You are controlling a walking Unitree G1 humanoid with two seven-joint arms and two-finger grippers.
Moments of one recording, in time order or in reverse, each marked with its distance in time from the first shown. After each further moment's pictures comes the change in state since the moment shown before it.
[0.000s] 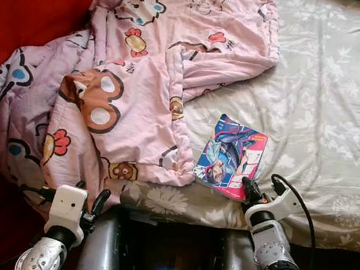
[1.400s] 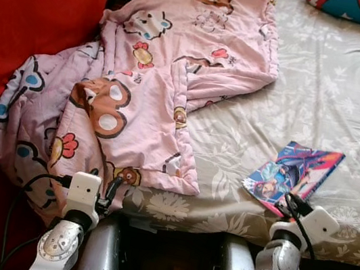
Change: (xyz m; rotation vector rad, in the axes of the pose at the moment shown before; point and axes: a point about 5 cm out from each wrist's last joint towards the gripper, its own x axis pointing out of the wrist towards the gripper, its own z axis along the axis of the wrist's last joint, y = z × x) left arm 0.036 -0.011 0.001 -0.027 -0.054 -0.005; right arm -0.046 -0.036 0.020 -0.269 -0.466 -0.513
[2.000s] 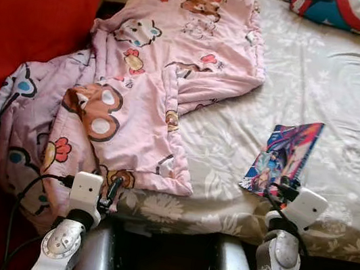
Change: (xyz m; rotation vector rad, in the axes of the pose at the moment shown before) left arm 0.010 -0.002 -0.003 -0.010 -0.002 0.010; right arm -0.003 0.041 0.016 -0.280 -0.112 0.393
